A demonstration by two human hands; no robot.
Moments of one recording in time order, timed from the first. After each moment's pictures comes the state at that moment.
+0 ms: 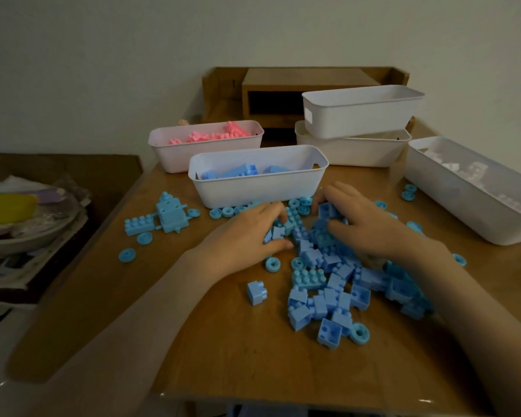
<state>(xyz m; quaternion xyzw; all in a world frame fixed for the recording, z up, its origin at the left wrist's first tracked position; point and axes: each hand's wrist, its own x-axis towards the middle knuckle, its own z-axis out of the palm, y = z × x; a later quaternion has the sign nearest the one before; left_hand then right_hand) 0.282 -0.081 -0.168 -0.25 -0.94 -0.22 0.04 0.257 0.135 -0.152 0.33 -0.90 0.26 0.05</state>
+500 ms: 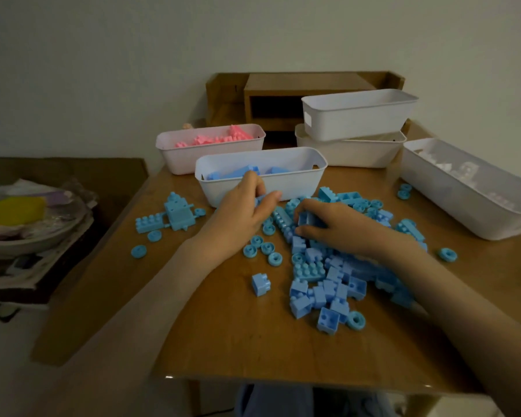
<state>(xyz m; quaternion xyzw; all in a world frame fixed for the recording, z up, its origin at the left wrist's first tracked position) 0.287 -0.083 -0.149 -0.17 -0.89 -0.39 0.17 0.267 0.110 -0.150 0.28 -0.93 0.24 -0.06</state>
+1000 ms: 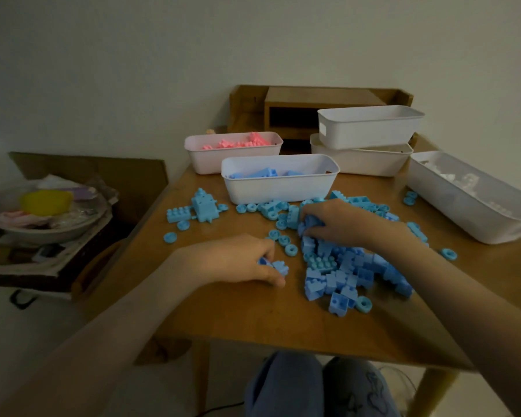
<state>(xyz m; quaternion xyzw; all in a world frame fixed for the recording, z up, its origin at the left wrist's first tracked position) 0.349 -0.108 -0.133 -0.17 -0.95 -0.13 -0.21 0.276 0.086 -0.132 0.28 -0.95 0.09 -0.07</state>
